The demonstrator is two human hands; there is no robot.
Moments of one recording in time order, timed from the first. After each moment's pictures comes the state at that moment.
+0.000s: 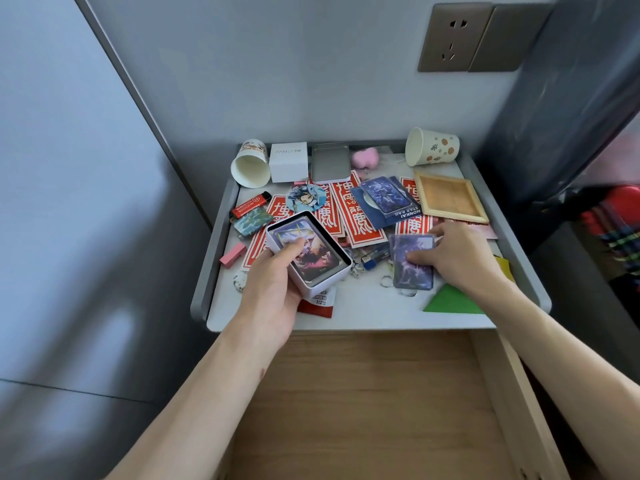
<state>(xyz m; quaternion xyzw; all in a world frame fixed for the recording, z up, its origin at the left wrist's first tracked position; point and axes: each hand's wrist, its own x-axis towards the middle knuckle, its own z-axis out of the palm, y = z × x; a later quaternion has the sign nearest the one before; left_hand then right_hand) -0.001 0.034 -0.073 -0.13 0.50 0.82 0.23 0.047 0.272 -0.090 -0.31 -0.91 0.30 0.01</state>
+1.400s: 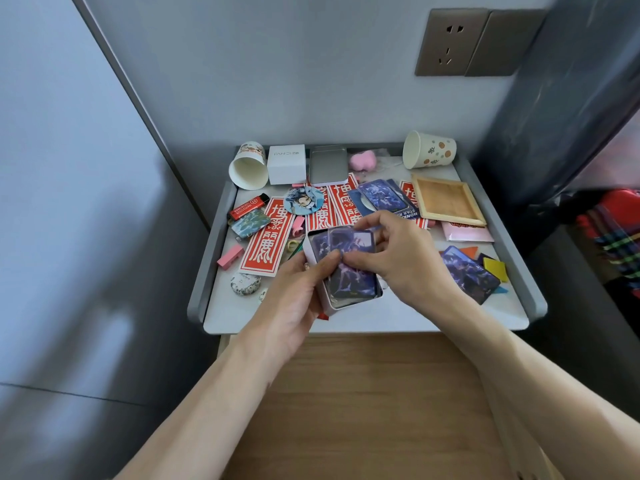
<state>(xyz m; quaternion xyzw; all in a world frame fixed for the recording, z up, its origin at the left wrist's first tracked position) 0.014 0.044 -0.072 -0.04 0.56 0.76 0.33 0.049 0.195 -0.052 -0.15 -0.87 0.46 0.08</state>
